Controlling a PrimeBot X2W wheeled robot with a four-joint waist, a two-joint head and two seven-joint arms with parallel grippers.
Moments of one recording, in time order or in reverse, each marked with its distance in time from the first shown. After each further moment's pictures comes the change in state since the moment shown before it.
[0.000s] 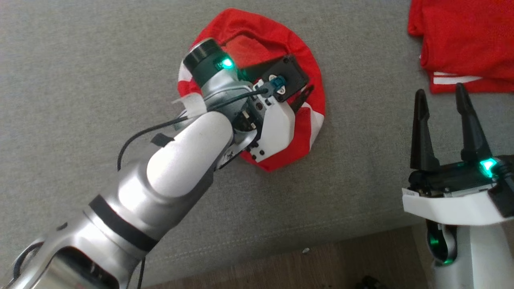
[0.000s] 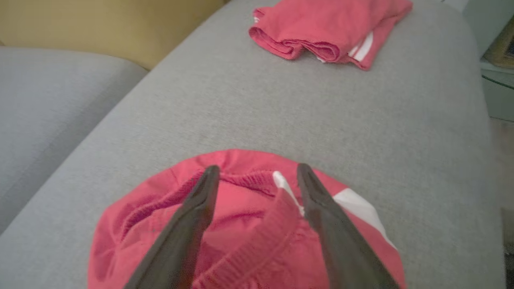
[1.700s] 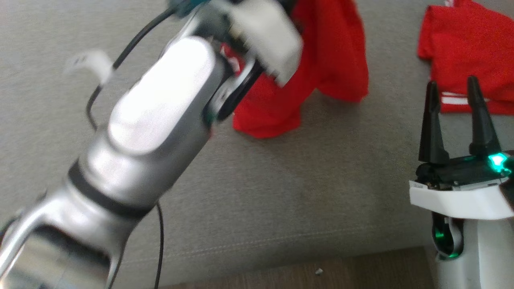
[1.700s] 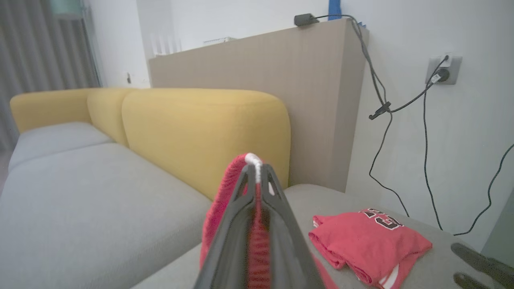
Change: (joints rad) left arm -0.150 0.000 0.113 -0.148 -0.320 0.204 -0.272; right arm -0.024 0.000 -0.023 0.001 0.031 0.000 0.000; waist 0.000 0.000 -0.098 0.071
